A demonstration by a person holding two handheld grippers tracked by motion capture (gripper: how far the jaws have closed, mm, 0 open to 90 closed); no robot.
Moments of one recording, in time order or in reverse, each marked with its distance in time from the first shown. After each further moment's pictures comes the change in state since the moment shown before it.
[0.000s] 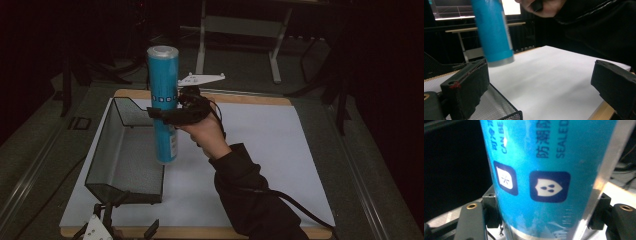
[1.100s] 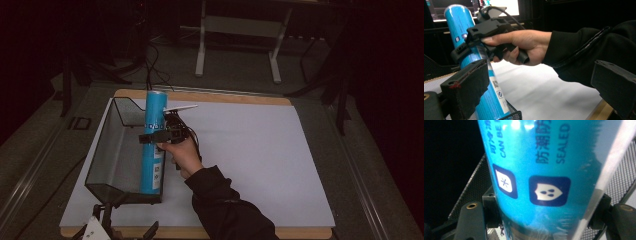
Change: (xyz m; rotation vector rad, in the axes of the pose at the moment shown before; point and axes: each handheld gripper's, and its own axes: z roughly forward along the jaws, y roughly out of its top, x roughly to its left) left arm 0.000 0.000 -0.002 -0.007 -0.013 0.006; right arm -0.035 -0.092 0.095 0.269 0.003 0.514
